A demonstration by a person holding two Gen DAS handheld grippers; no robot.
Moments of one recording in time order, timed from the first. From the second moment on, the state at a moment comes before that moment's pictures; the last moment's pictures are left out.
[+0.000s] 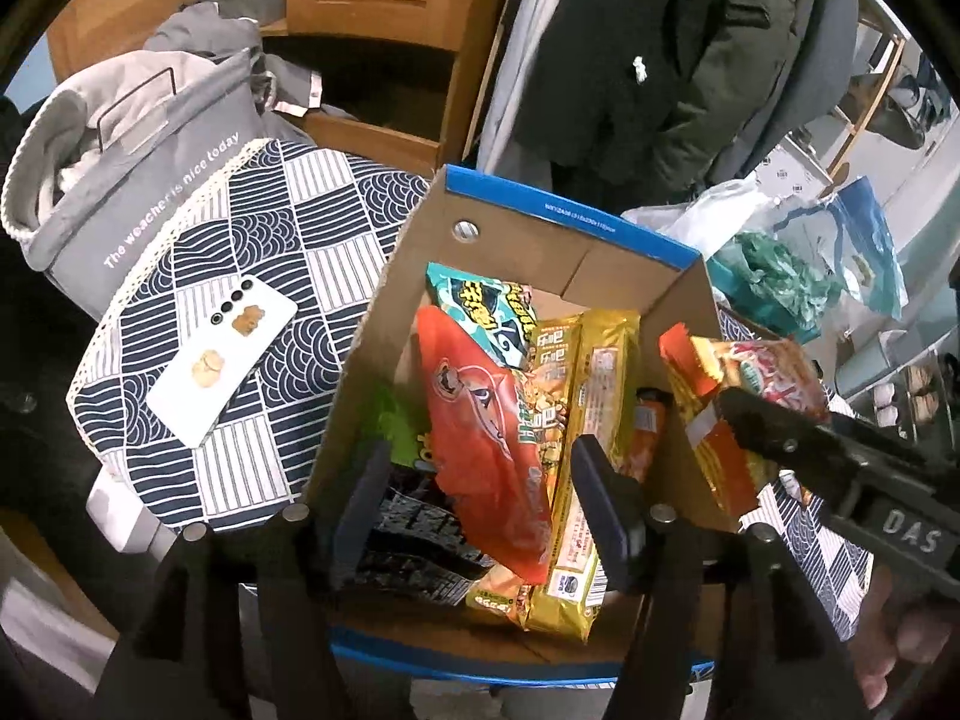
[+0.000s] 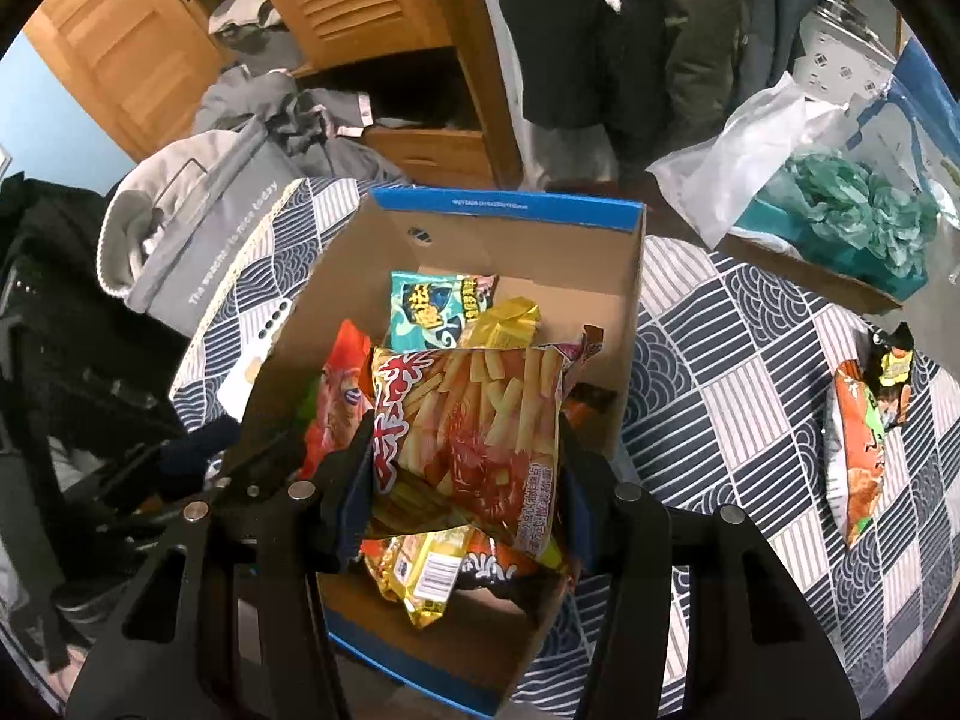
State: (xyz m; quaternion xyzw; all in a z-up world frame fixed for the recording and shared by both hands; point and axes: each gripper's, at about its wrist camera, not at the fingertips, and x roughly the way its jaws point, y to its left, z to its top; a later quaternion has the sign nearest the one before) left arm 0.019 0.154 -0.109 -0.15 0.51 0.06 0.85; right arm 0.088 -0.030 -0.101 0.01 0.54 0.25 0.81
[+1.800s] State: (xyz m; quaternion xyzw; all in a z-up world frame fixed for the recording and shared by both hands) left arm 0.048 0.000 -0.076 -0.07 0.51 -0.03 0.86; right arm 0.083 -0.186 -0.087 0.03 0.51 0.14 0.85
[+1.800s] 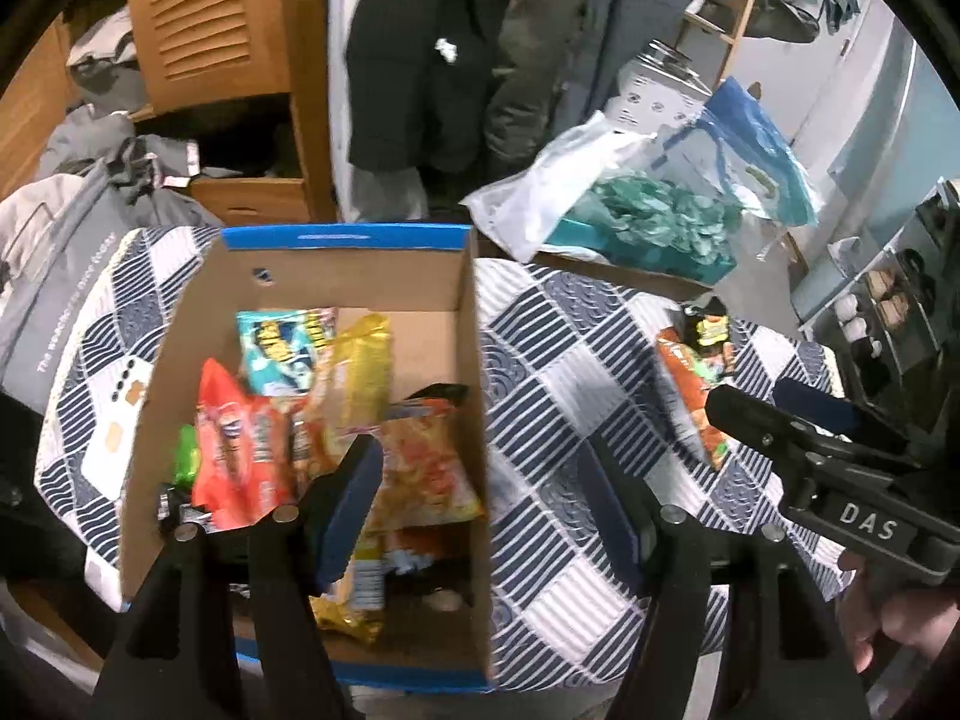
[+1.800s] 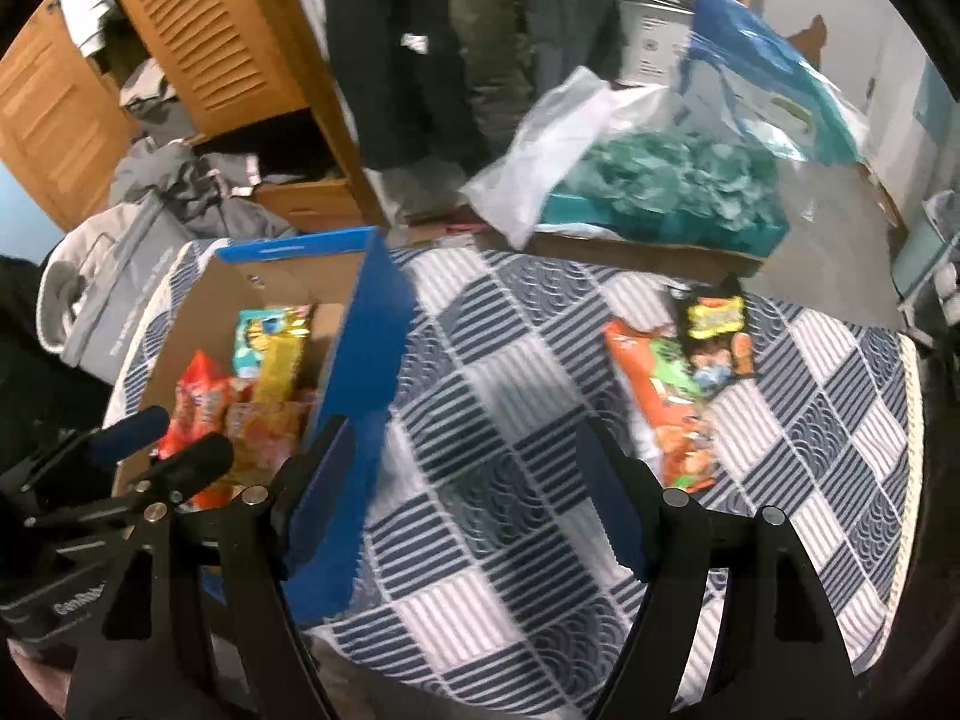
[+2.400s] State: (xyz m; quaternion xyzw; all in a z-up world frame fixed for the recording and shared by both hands) left arm 0.128 -0.084 -0.112 -0.11 0.55 -0.04 0.83; right arm 0.150 -0.299 -0.131 0.02 0.58 0.07 0.81
